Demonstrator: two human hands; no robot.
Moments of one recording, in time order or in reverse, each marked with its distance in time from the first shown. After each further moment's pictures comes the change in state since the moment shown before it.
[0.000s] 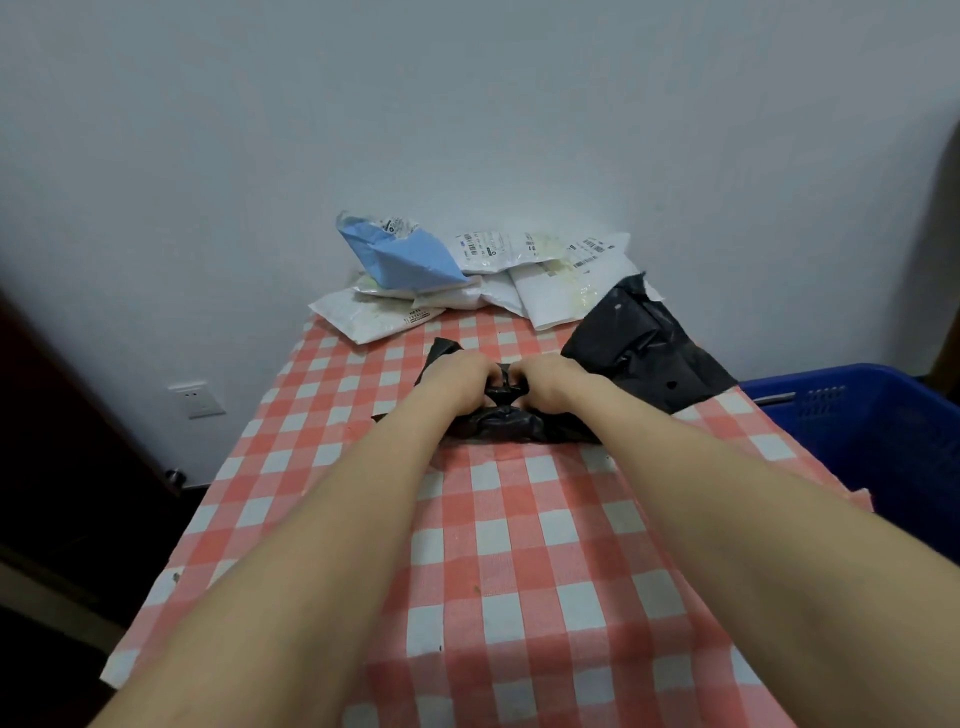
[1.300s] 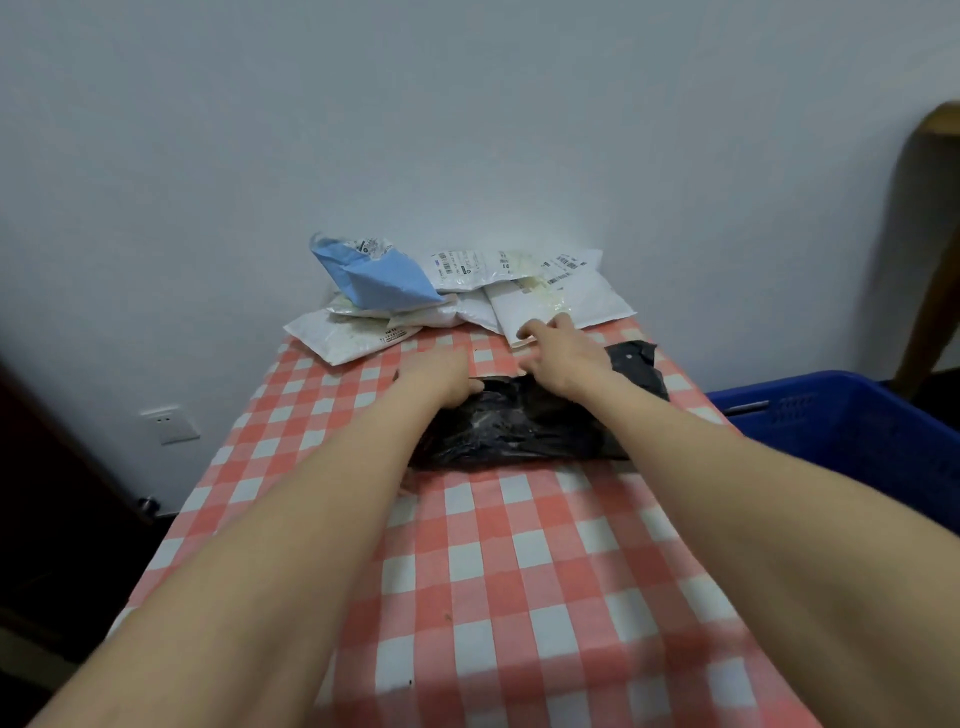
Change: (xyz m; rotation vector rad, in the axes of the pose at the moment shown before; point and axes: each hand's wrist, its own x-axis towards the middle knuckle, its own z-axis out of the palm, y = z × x) left_hand 0.019 0.013 -0.021 0.099 0.010 -0.183; right_hand -0.006 0.041 -0.024 0.225 0.331 0.131
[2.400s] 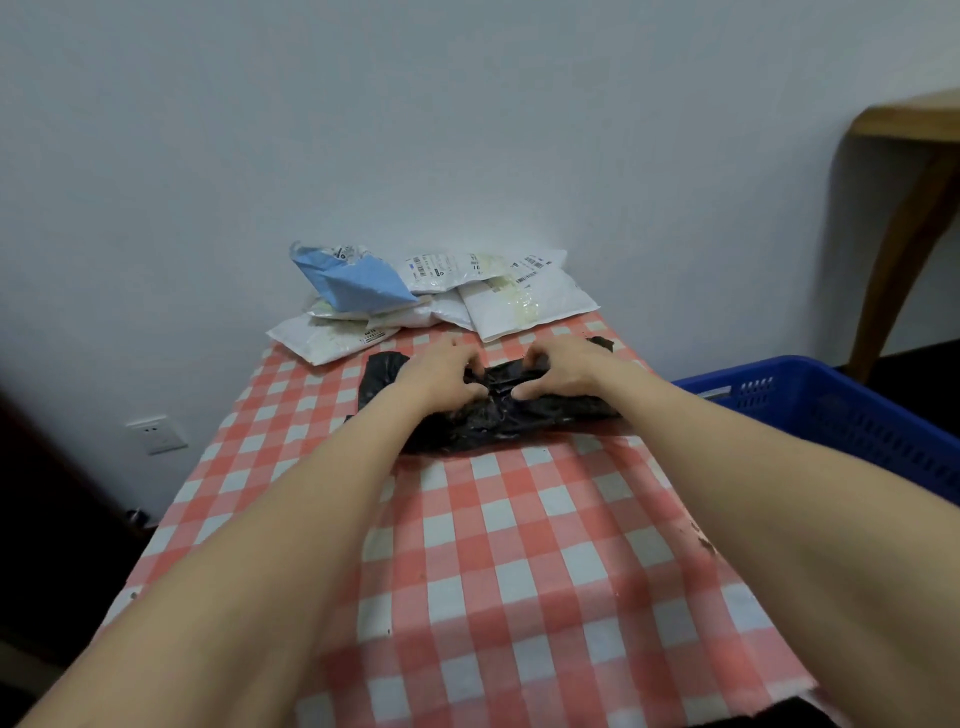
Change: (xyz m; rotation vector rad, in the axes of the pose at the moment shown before) left_hand -0.042 0.024 -0.002 -0.214 0.148 0.237; right_hand -0.048 0.031 -0.030 -0.019 -0.188 0.001
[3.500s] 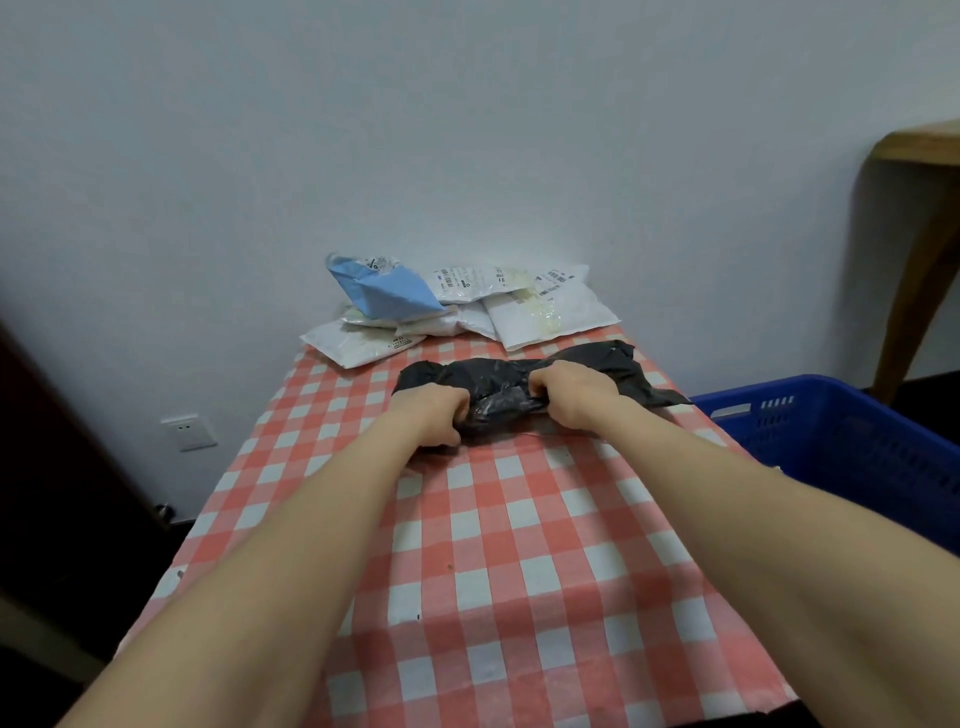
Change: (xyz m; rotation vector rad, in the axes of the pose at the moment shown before) left_hand -0.039 -0.029 0.001 0.230 -0.206 -0.063; right_hand -0.014 -0.028 0.027 -0.222 0.102 -0.056
